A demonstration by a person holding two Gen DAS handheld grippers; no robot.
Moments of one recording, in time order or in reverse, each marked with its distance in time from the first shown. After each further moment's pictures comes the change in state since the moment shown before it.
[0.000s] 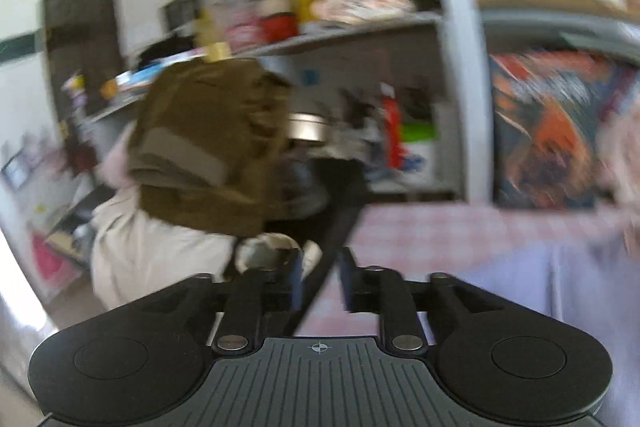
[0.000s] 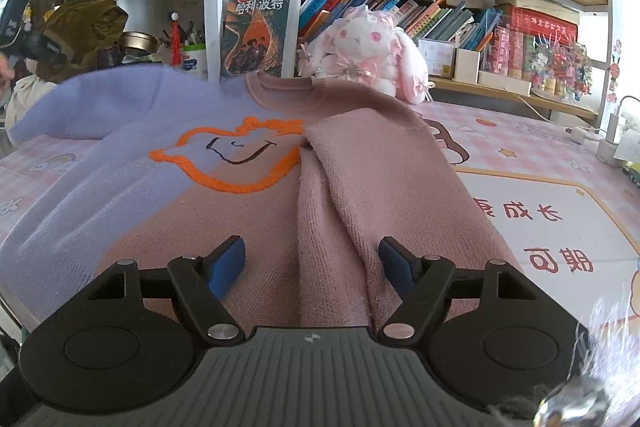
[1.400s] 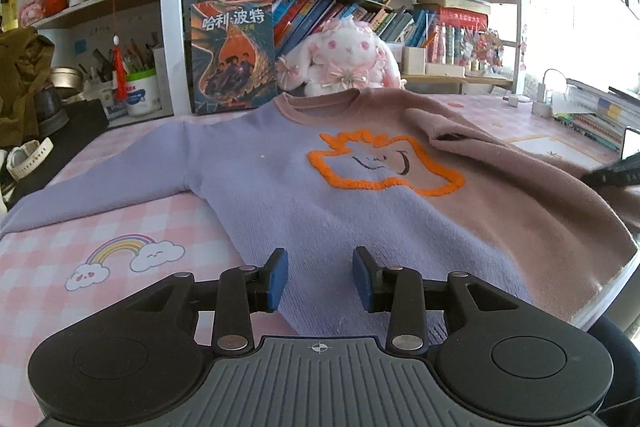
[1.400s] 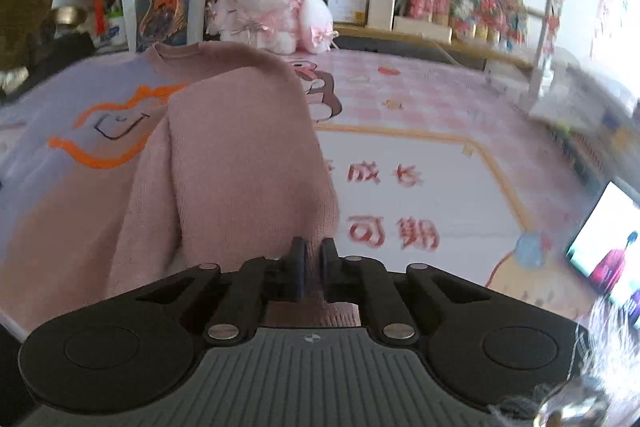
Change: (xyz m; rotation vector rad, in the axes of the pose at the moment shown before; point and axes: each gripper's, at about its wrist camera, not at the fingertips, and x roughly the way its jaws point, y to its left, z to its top) left arm -0.156 -0.120 -0.150 0.191 0.096 -0.611; right arm -0.025 -0.091 0.025 0.010 0.189 -0.167
